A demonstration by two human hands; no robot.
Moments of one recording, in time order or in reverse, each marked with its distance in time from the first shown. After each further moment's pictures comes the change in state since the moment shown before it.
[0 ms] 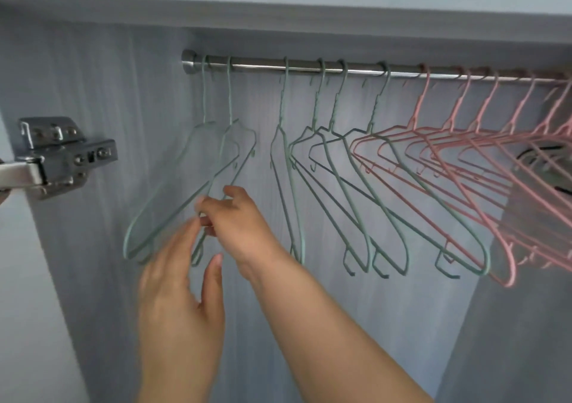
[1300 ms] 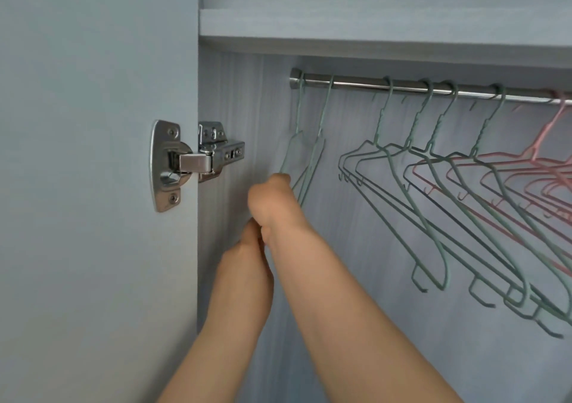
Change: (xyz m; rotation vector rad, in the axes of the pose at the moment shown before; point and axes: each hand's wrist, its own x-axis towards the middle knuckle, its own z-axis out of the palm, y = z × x) left_hand 0.026 -0.018 -0.023 0.202 -0.286 -0.416; right_hand 0.012 -0.034 0.065 -0.273 -0.041 0.139
